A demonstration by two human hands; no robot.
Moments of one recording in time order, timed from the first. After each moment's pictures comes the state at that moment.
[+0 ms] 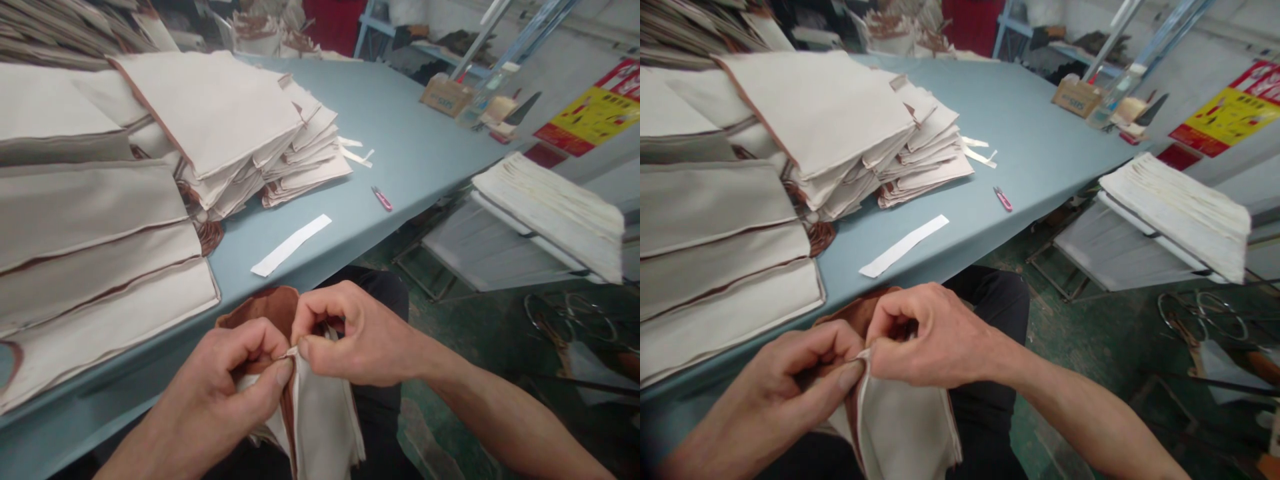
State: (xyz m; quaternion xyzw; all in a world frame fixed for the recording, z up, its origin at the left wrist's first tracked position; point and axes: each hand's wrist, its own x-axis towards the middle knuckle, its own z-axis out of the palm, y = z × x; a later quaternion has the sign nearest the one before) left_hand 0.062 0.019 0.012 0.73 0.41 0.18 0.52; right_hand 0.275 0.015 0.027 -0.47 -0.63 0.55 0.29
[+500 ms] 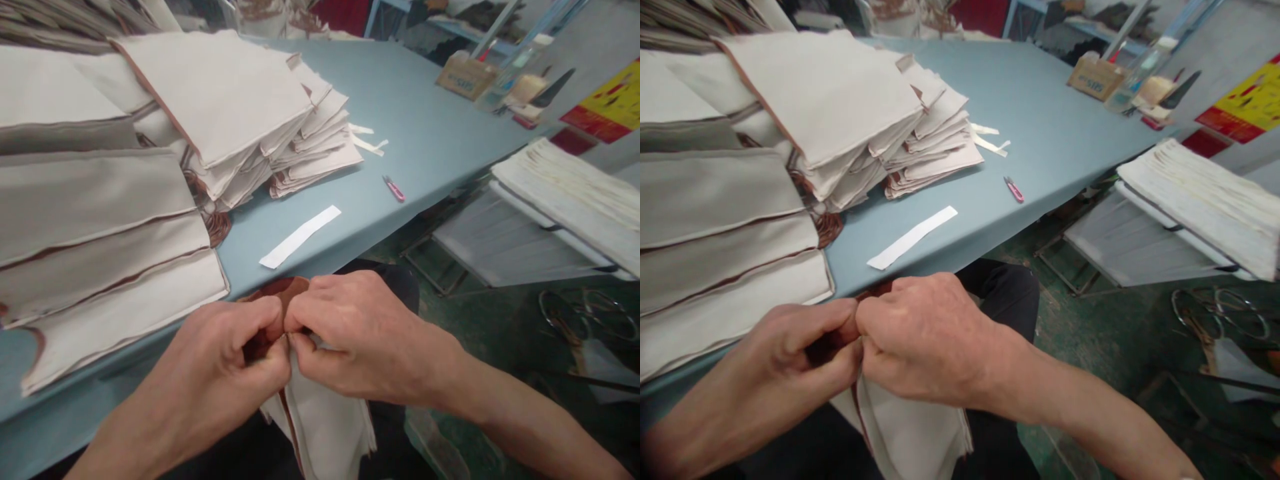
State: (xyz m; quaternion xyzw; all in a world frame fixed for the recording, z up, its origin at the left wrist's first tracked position) left_hand 0.059 0.035 0.020 0.84 0.39 0.21 0.32; right_hand 0.262 0.015 0.035 -0.42 -0.87 0.18 0.18
